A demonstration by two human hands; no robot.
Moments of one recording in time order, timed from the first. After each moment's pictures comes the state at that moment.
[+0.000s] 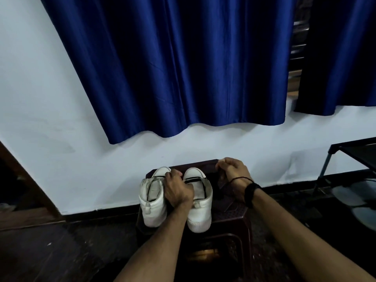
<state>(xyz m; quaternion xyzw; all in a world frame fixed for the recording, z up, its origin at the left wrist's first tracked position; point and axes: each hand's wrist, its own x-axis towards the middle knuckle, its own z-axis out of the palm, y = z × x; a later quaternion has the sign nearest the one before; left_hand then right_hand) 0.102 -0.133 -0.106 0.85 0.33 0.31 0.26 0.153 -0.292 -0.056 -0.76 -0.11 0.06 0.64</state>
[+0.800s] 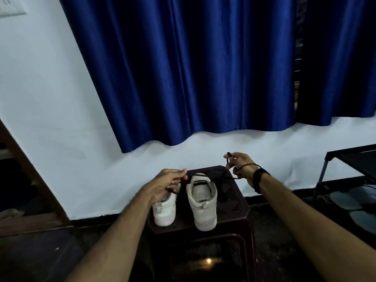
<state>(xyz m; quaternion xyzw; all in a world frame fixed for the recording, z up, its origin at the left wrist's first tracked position) 0.040 -0.069 -0.008 0.74 0.14 -0.01 0.66 0.145 -0.309 0.005 -0.75 -0.10 0.13 0.64</state>
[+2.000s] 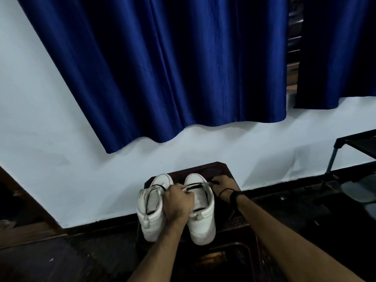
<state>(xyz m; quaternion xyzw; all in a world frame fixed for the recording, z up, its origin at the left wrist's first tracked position) 0.091 -0.131 -0.089 0.88 0.32 0.21 0.28 0.181 -0.259 -0.101 -0.90 -0.13 0.12 0.40</state>
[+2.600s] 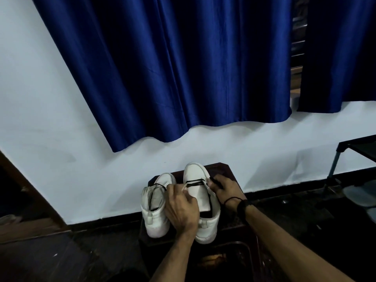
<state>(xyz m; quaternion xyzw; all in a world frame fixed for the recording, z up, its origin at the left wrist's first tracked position) 0.068 -0.152 -0.104 0.83 0.29 0.41 0.23 0.144 -0.271 -0.088 -0.87 -0.21 0.03 0.45</state>
